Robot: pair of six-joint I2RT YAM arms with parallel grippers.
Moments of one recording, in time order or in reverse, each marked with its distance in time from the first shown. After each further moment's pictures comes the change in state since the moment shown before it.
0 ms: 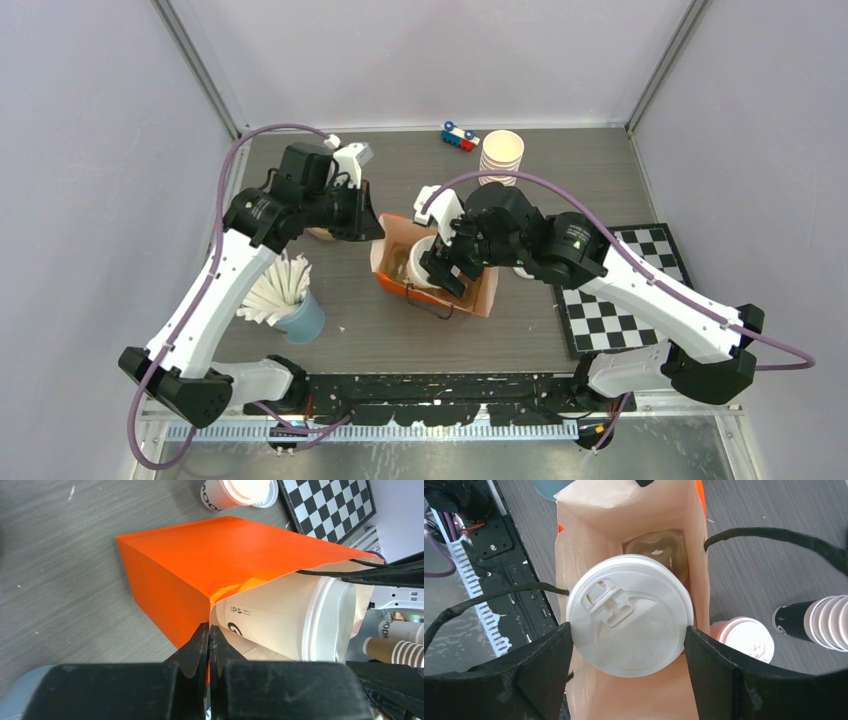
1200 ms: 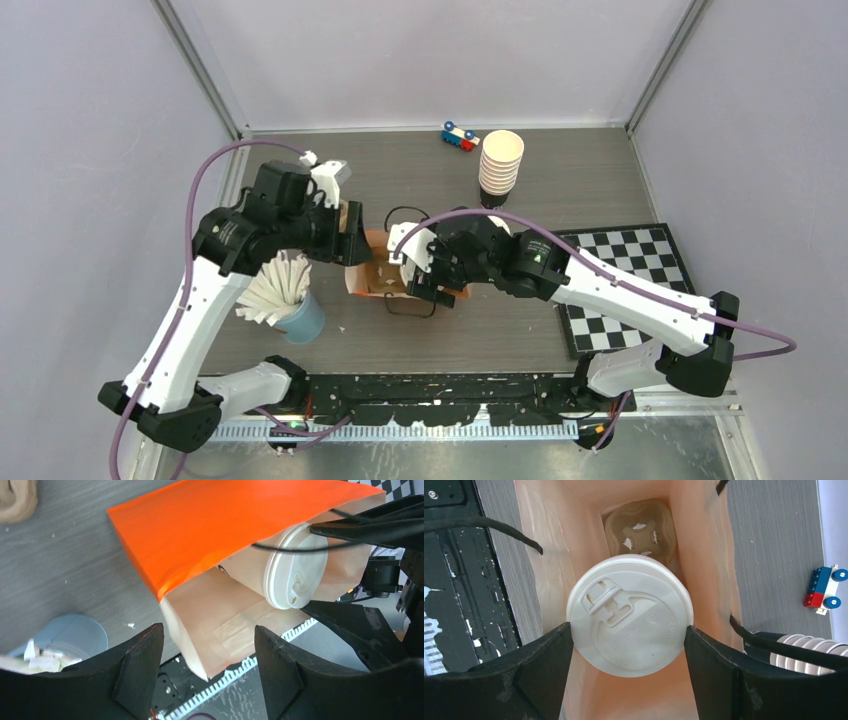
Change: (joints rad) left arm 0.000 -0.119 0.010 -0.166 -0.087 0.057; right arm 0.063 0.044 -0.140 0.135 0.061 -0.250
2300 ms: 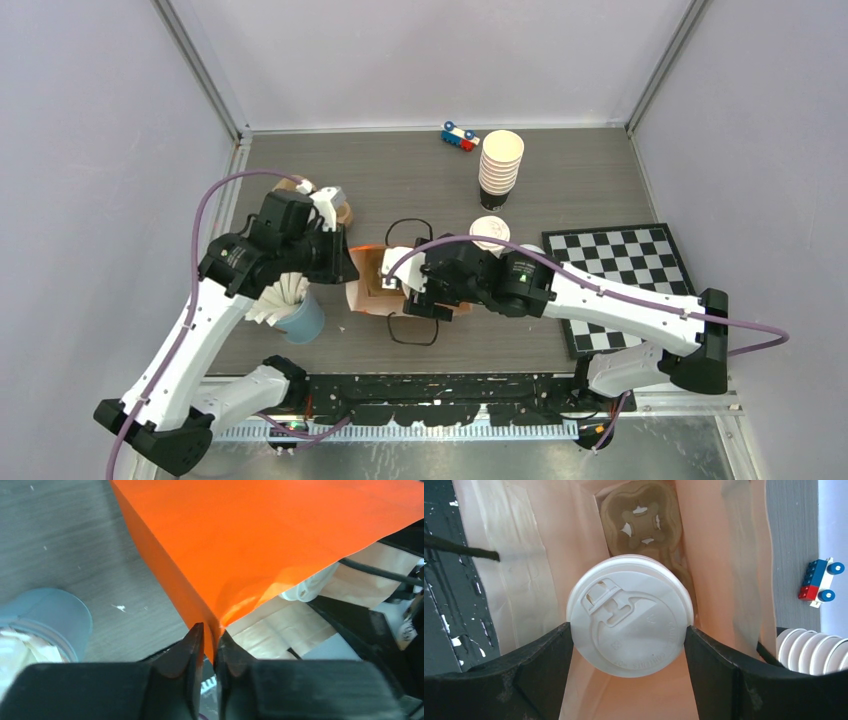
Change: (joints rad) left arm 0.000 -0.144 -0.237 0.039 -0.031 -0.124; right arm 0.093 -0.003 -0.126 0.077 0.128 0.001
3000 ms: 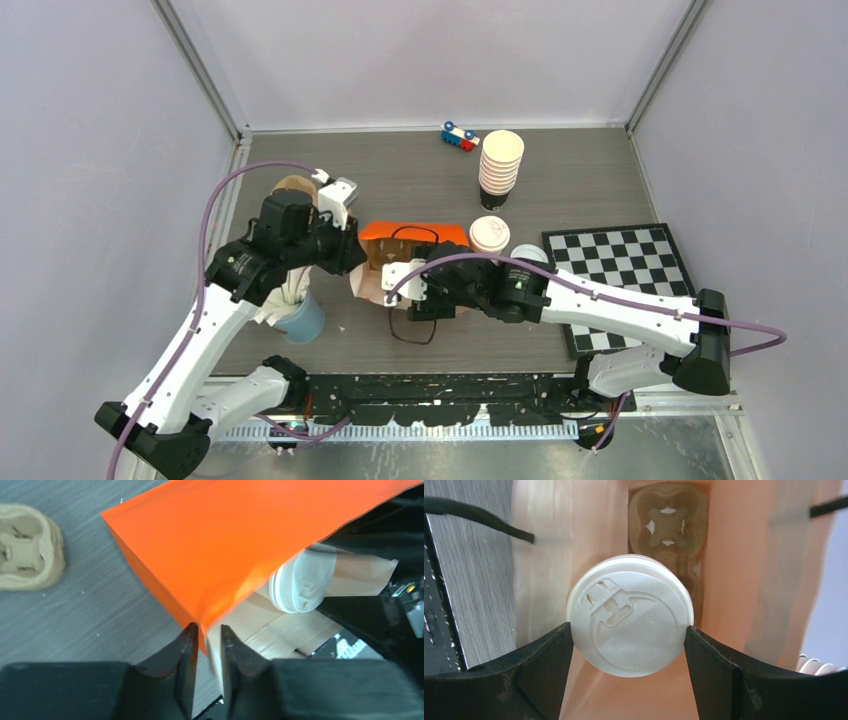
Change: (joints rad) left arm 0.000 -0.039 -0.108 0.285 0.023 0.311; right arm 0.000 -0.016 -0.078 0.102 0.038 -0.182
